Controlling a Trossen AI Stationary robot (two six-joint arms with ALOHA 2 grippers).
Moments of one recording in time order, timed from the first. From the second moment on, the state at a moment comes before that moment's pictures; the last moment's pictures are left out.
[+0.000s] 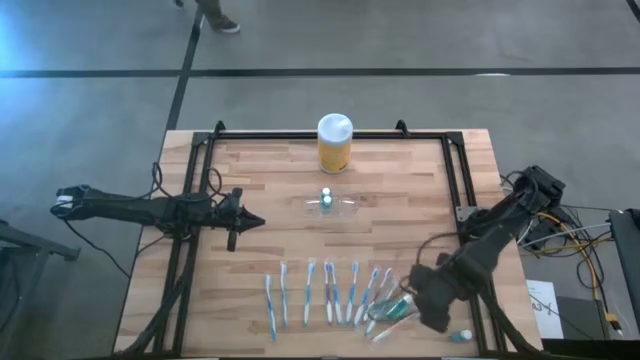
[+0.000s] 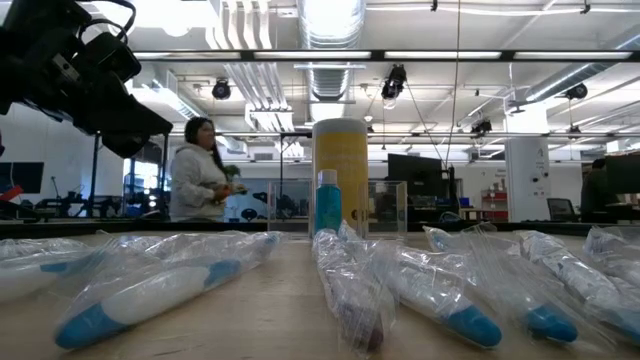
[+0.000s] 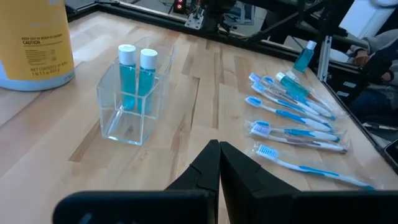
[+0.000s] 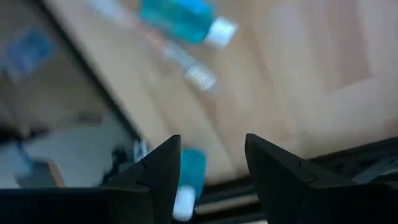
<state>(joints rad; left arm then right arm) -0.04 0.45 0.11 0.10 -0.03 -0.26 0.81 1.50 1.27 -1.17 -0.20 1.25</state>
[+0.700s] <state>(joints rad) -0.03 0.45 0.11 0.06 -0.03 -0.22 1.16 1.64 1.30 -1.11 0.00 1.49</state>
